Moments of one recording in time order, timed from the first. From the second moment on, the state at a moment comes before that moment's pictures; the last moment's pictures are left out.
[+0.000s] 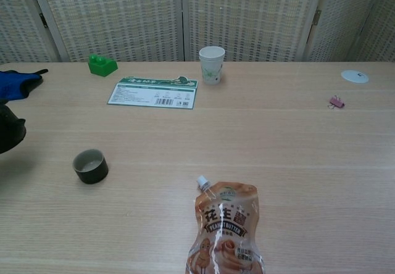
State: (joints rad) left arm -0.39 -1.35 -0.15 -1.46 1.29 1.26 0.15; right arm -0.04 -0.97 0.08 -1.67 -1.55 1.66 -0.02
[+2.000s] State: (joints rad) left arm -0.48 -1.41 -0.09 -1.54 1.45 1.24 0.36; right arm -0.06 -0.97 0.09 -1.67 -1.53 1.67 0.00
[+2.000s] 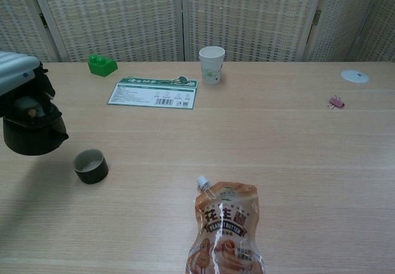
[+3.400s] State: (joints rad) left arm -0.50 -1.48 -0.06 -1.42 1.55 1.27 0.48; right arm -0.07 -0.96 0.09 -1.66 -1.52 1.67 0.01
